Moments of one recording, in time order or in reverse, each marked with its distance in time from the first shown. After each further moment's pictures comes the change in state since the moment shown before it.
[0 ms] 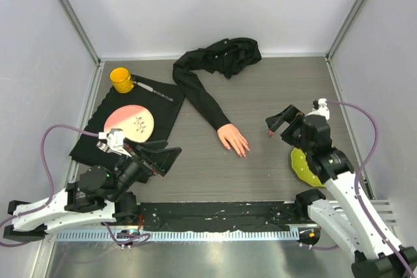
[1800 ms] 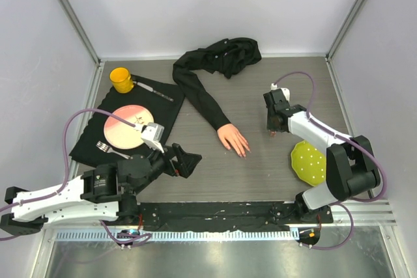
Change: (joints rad) left arm 0.000 0.360 0.186 -0.297 0.038 -0.111; right arm 0.037 0.841 0.290 -0.044 0.272 -0.474
